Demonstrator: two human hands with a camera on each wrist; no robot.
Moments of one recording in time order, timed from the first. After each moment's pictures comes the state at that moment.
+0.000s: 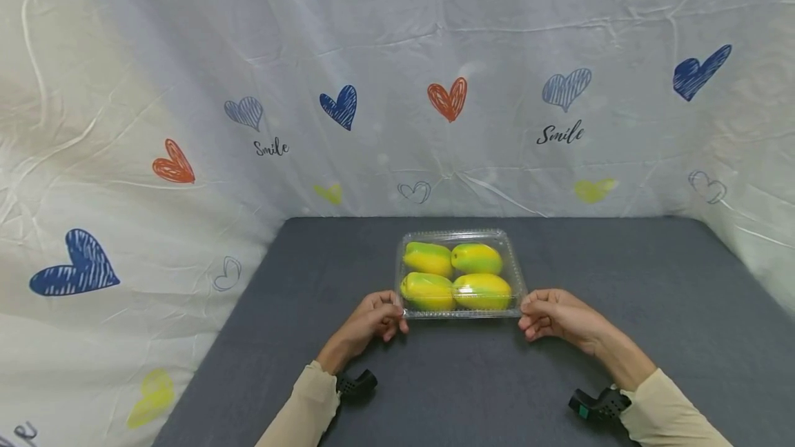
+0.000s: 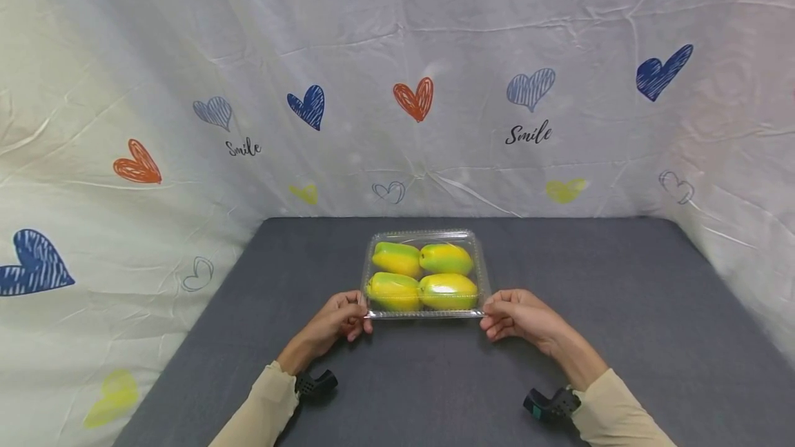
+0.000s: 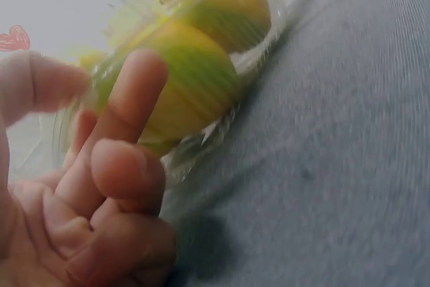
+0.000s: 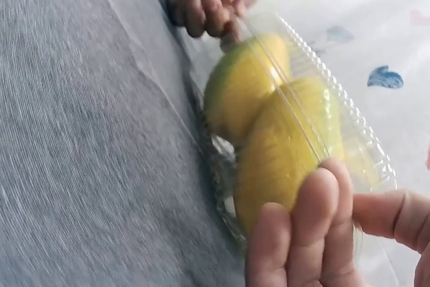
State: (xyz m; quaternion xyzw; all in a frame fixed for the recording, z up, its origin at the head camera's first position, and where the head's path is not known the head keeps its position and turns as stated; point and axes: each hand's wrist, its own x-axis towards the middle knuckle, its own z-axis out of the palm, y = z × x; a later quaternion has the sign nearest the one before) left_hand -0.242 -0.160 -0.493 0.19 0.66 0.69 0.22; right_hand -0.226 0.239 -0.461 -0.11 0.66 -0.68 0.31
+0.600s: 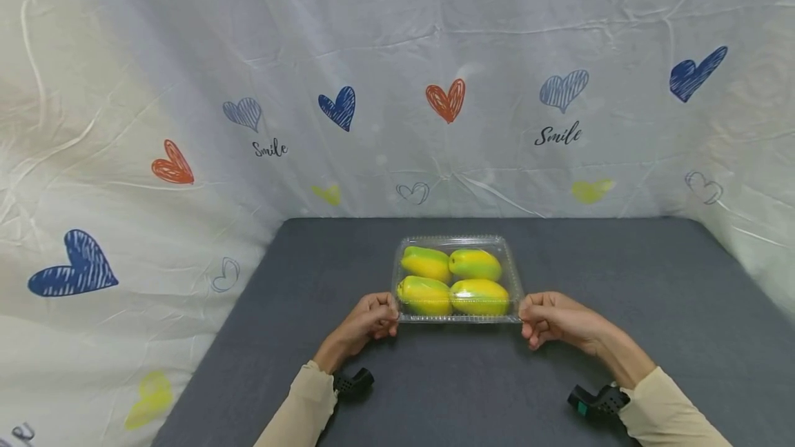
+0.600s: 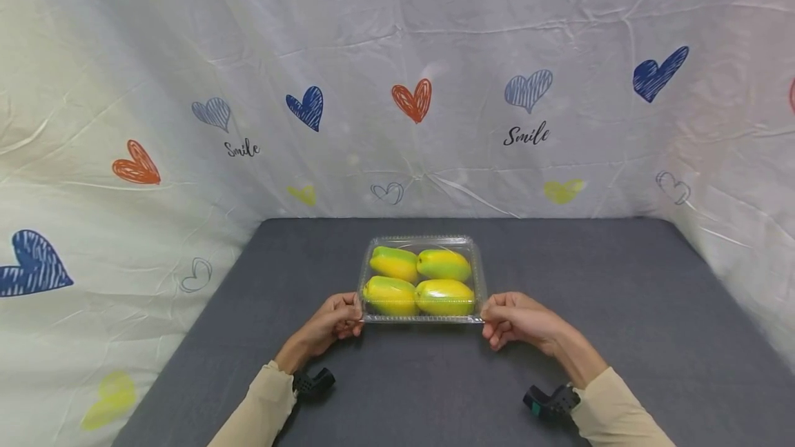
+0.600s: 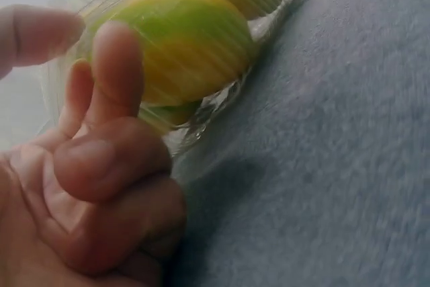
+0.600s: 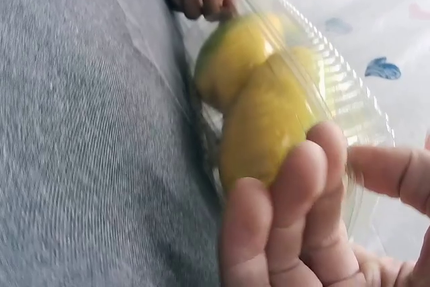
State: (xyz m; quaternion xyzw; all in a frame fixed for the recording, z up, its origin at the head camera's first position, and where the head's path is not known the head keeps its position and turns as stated) left_hand -0.244 -0.166 -0.498 0.25 0.63 0.70 0.22; right_hand -0.228 0.242 -0.462 -0.14 0.65 -0.65 0.36
